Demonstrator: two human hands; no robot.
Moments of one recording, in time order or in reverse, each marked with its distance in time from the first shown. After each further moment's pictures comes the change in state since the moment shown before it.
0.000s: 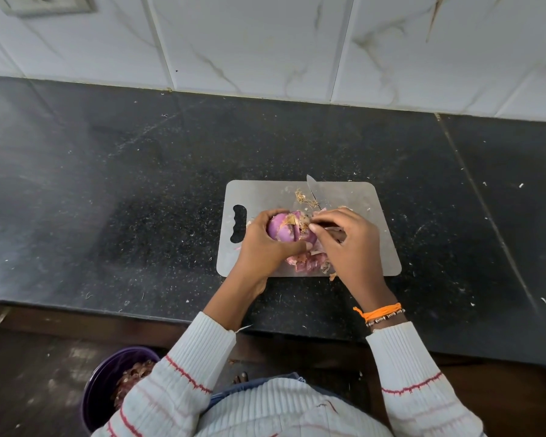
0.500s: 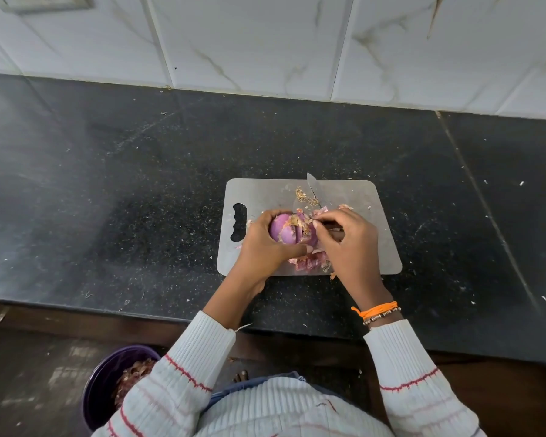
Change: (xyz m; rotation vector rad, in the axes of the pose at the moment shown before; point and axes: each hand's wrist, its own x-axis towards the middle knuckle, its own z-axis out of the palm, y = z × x) left_hand 0.001 -0.003 -0.003 0.104 -0.028 0.046; right_hand -0.002 0.000 0.005 -0.039 0.032 0.013
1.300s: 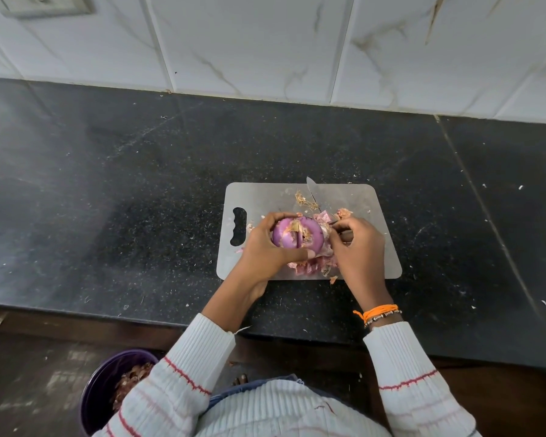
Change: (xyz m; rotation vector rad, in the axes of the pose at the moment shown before) left_hand -0.001 0.002 0.001 -0.163 -0.082 -0.053; right_hand -0.002 0.017 0.001 -0.080 0.003 0.260
